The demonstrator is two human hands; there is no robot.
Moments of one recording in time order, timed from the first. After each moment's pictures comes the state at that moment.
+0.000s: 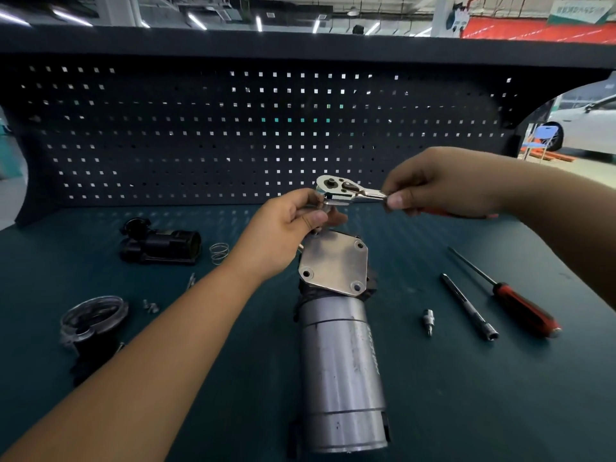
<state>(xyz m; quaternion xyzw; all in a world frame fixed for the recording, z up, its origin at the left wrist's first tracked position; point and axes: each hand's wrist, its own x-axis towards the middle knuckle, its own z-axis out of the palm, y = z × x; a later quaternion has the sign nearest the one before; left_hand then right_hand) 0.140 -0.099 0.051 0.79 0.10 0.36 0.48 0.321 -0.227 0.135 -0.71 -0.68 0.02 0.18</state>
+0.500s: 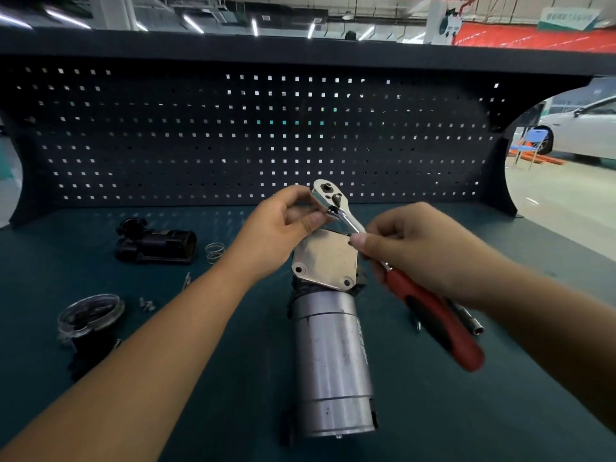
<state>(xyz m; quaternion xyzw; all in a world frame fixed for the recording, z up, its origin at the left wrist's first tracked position) 0.135 -0.108 0.052 0.80 0.08 0.38 0.46 0.249 -0.266 0.087 -0.71 -0.59 0.10 0.36</state>
